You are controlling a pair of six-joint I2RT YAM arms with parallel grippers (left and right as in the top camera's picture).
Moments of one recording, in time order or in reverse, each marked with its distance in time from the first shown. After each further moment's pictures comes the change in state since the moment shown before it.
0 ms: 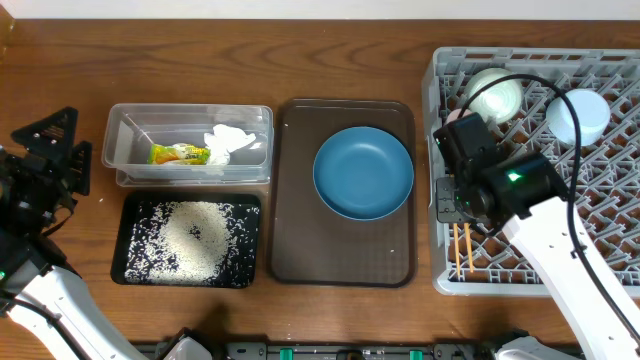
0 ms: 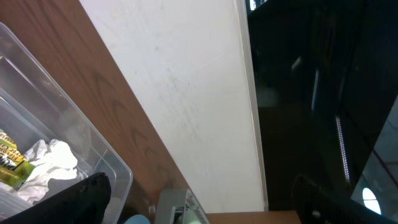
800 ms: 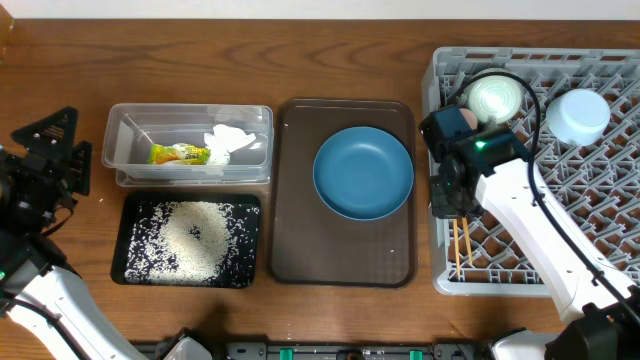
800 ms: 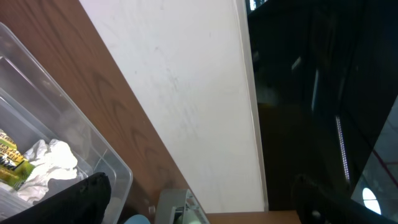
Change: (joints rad) left arm 0.000 0.000 0.000 0.000 0.000 0.000; right arm -0.037 0.186 -0.003 0.003 0.029 -0.046
